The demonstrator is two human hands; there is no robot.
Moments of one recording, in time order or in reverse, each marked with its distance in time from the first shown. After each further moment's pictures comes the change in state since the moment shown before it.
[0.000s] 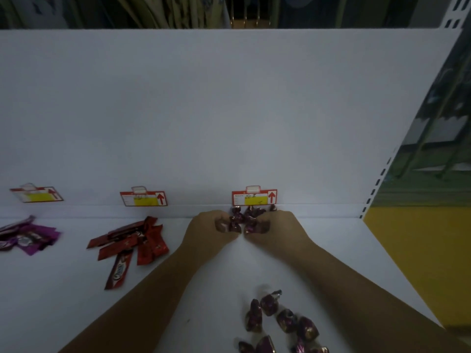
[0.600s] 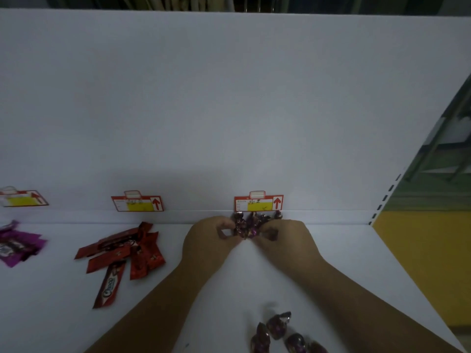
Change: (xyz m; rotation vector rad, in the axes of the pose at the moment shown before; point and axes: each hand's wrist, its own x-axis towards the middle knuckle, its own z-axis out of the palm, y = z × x) left_hand 0.001 -0.002 0.010 -0.056 0.107 -0.013; right_hand -0.003 0.006 0.010 0.068 0.121 0.030
